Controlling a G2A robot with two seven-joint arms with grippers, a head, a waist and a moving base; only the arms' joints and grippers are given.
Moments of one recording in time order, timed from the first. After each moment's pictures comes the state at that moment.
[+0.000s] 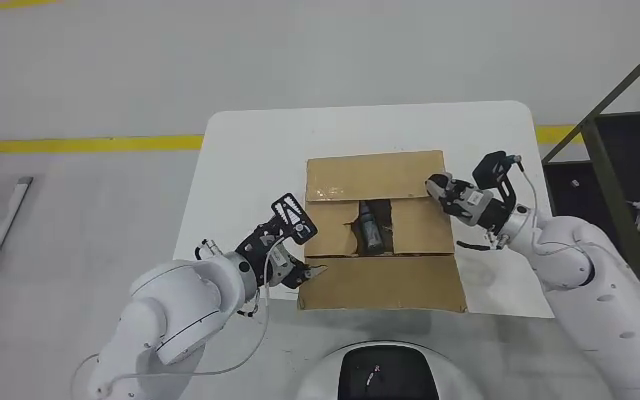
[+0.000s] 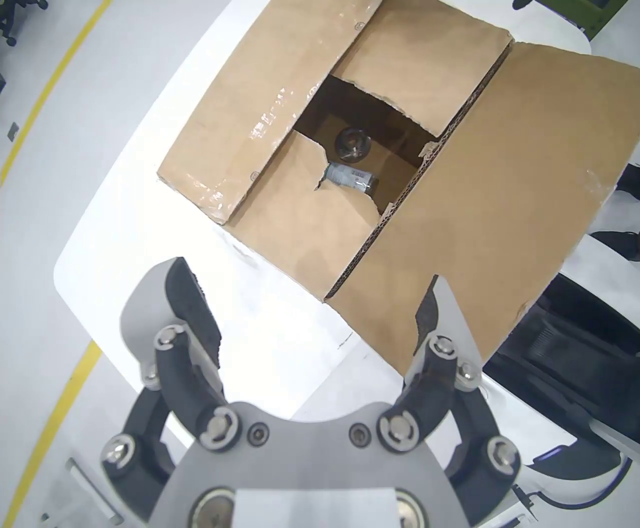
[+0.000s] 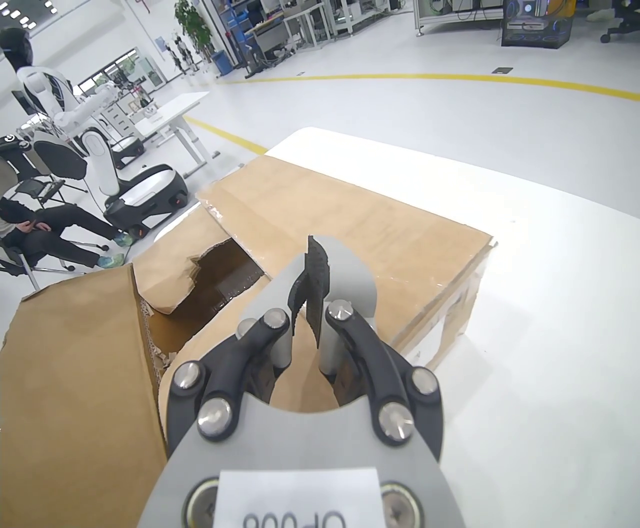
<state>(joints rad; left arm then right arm) 0.98 -0.93 -1.21 -2.22 0.87 -0.39 -1.19 -1.13 -1.13 1.43 -1.57 -0.72 -0.62 0.37</state>
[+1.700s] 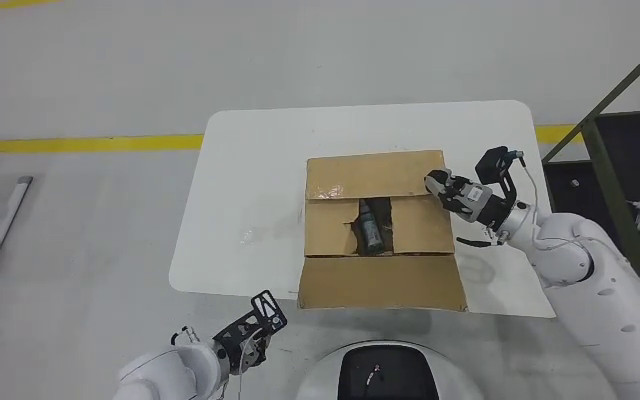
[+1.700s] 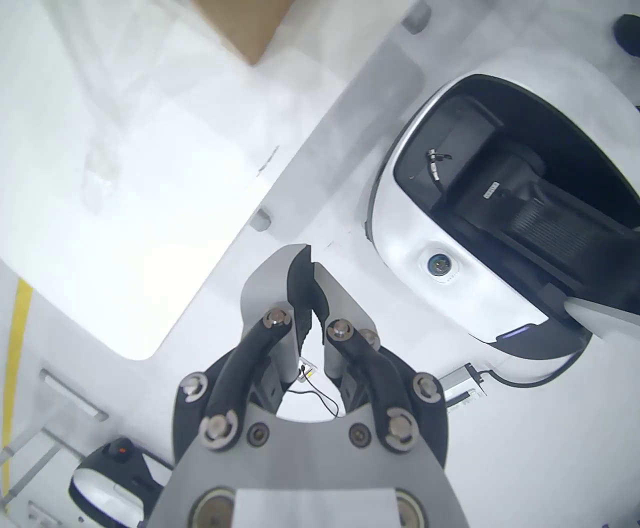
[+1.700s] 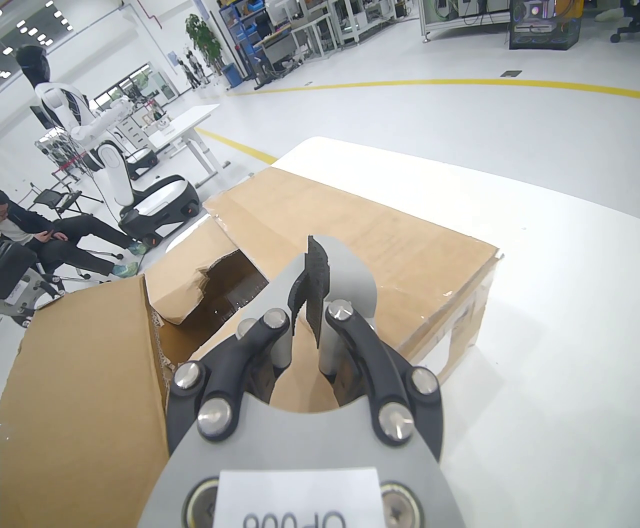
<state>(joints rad) 1.67 -0.84 -1.53 -2.35 1.01 -0.57 -1.16 -1.10 -1.12 1.40 -1.54 -0.66 -0.62 0.35</state>
